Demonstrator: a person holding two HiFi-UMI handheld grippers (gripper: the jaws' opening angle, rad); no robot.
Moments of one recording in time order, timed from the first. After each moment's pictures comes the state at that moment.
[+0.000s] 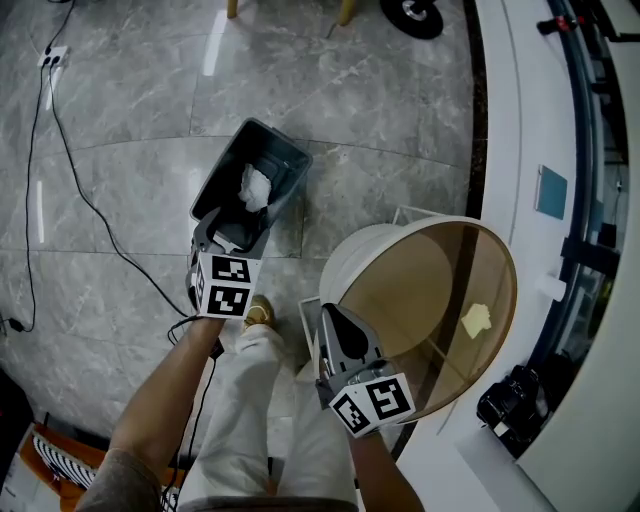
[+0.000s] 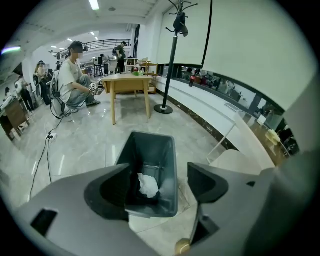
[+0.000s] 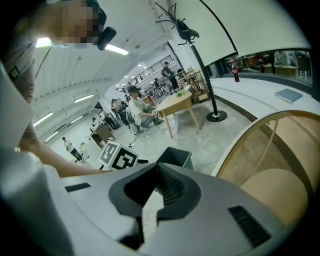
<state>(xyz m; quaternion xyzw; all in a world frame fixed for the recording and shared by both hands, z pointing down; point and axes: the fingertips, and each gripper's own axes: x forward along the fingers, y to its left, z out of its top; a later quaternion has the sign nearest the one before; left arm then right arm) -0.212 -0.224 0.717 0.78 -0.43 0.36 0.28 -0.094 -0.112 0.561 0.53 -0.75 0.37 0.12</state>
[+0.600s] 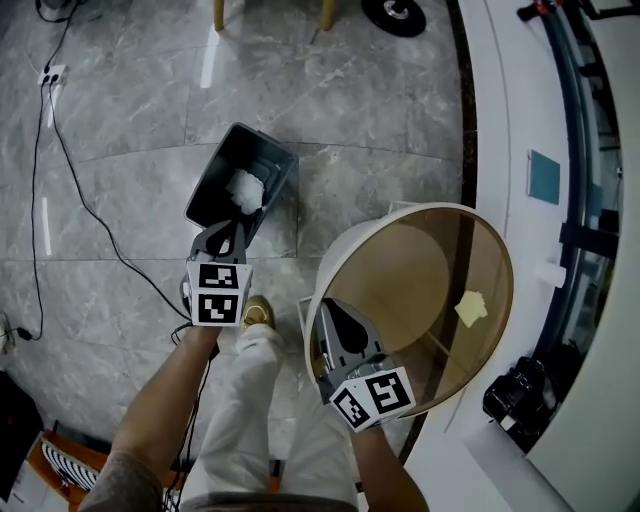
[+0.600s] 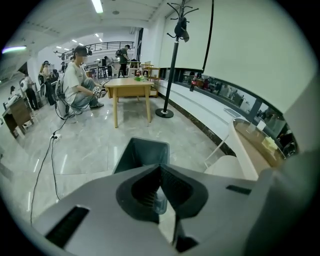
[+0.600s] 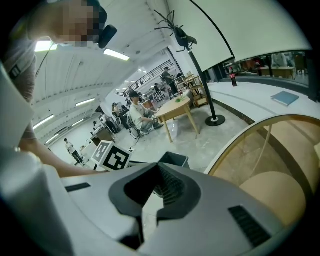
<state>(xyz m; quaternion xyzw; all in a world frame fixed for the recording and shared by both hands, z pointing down) -0.200 -0.212 0.673 0.78 -0.45 0.35 0.27 -0.068 -0.100 0.541 0.53 -0.76 0.36 0.10</state>
